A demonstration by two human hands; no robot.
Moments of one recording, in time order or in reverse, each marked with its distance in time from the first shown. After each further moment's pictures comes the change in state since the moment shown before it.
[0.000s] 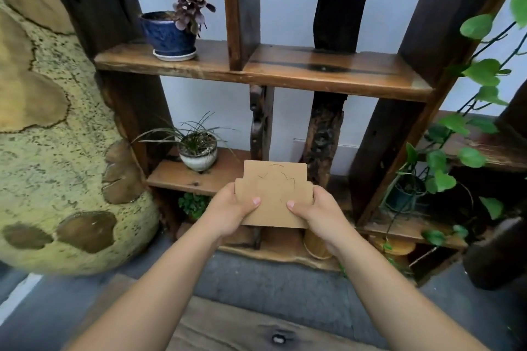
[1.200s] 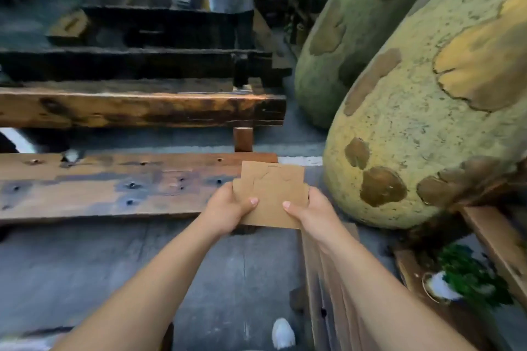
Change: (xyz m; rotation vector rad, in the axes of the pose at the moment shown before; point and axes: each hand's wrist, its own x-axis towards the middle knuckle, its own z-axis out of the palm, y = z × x) left_hand -0.462 -0.182 -0.326 -0.171 1.245 -0.412; right_hand -0.254 -0.023 0.538 -0.293 -1.266 -0.160
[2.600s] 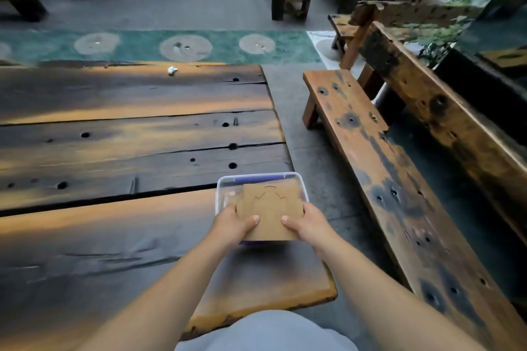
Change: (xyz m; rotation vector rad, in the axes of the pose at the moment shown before) left_hand -0.356 -0.236 -0.138 -0.497 1.325 -0.723; right_hand -0.165 0.054 0.414 -0.733 -1.321 -0.228
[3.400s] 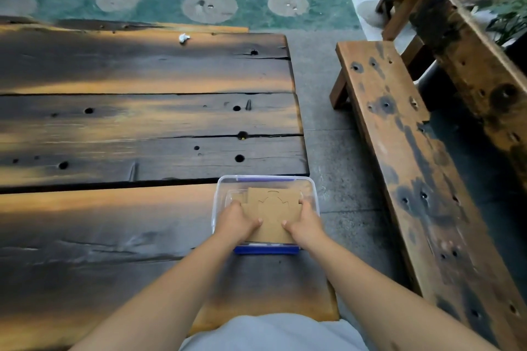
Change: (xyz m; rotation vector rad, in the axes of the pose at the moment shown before) left_hand 0.083 -0.001 0.031 0.364 0.091 -0.217; right_hand 0.096 0.015 0.015 -0.339 -0.027 0.103
